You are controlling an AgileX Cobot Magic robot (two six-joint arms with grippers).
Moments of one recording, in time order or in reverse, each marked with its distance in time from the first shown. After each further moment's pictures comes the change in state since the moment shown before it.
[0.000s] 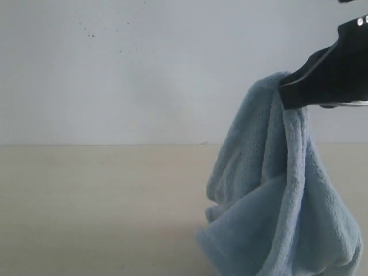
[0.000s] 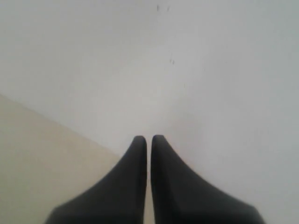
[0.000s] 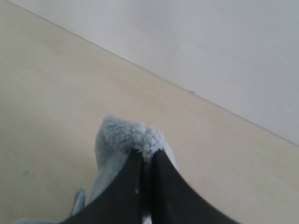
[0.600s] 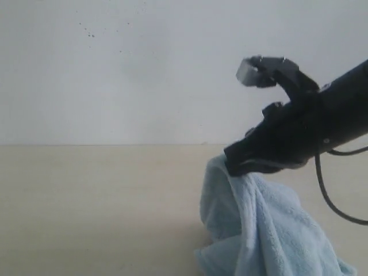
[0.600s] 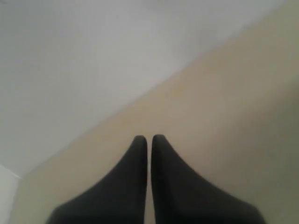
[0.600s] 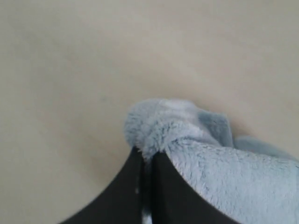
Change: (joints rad) left arm -0.147 0.377 -0.291 0.806 0.355 0.265; right arm 0.000 0.268 -0.038 0.359 0.236 -0.202
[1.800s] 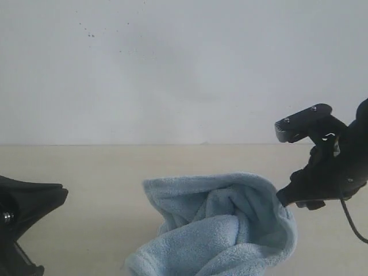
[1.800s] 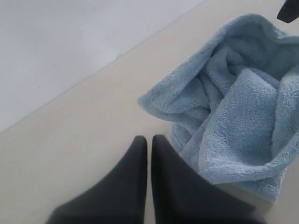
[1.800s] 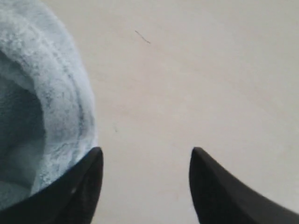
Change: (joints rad) left arm -0.425 0.538 -0.081 0.005 -0.361 -0.300; right arm -0.072 0.134 0.115 -0.845 -0.171 0.636
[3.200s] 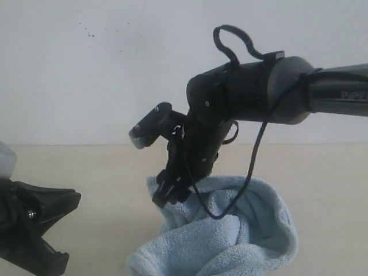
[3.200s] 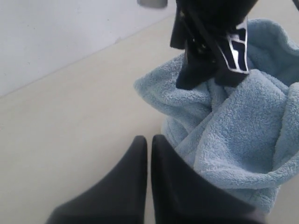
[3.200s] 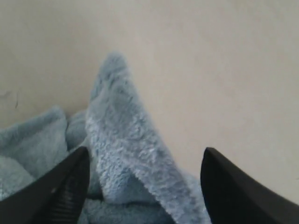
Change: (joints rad) left arm -0.006 0.122 0.000 -0.122 -0.089 -0.003; right arm 0.350 0.442 -0.607 0.143 0.202 -0.355
